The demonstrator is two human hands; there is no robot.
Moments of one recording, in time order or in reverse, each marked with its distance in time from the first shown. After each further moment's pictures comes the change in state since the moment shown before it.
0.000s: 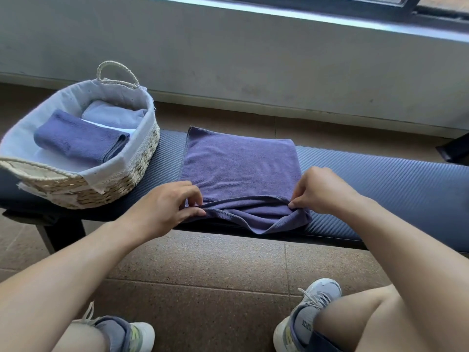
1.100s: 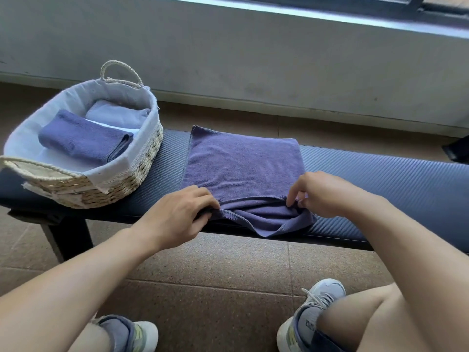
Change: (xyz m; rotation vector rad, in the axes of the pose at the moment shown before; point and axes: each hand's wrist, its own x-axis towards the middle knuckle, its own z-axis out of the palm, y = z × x) left_hand -0.003 0.013 0.016 0.095 0.025 0.141; right_hand -0.003 -0.010 -0.009 -0.163 -0.163 -0.132
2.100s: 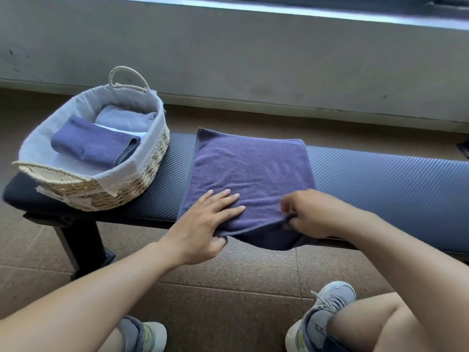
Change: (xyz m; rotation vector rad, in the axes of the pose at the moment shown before) left_hand -0.002 0.010 0.038 -0.044 -0.069 -0.007; right_hand -0.011 -0.030 0.024 0.005 -0.040 -0.092
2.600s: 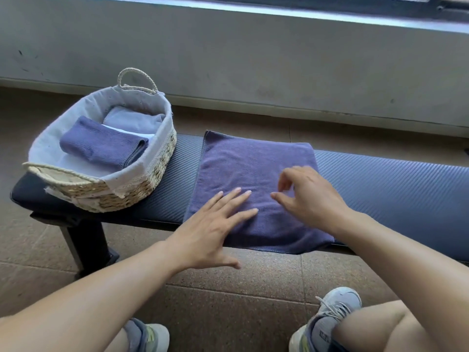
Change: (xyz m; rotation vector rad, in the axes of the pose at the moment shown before) left_hand 0.004 0.003 -0.007 0.243 -0.131 0.079; right_hand 0.025 -0.006 0.001 0.230 0.489 -0.082
